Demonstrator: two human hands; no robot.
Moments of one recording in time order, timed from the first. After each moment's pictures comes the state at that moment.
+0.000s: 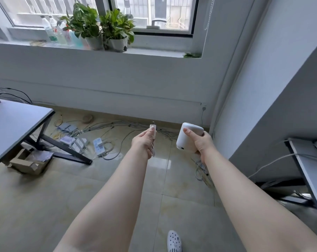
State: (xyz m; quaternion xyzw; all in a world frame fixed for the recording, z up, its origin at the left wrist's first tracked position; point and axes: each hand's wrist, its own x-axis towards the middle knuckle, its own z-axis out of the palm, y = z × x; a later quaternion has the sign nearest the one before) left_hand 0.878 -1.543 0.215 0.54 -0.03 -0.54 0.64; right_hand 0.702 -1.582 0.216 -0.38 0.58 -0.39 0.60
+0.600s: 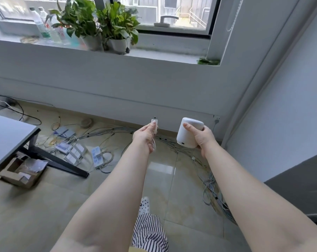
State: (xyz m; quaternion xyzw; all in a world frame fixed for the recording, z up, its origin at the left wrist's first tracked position) left_hand 0.959 -1.777 0.204 0.55 -0.02 -0.52 0.66; right_hand 0.787 -1.821 0.208 -0.41 0.58 -0.36 0.60
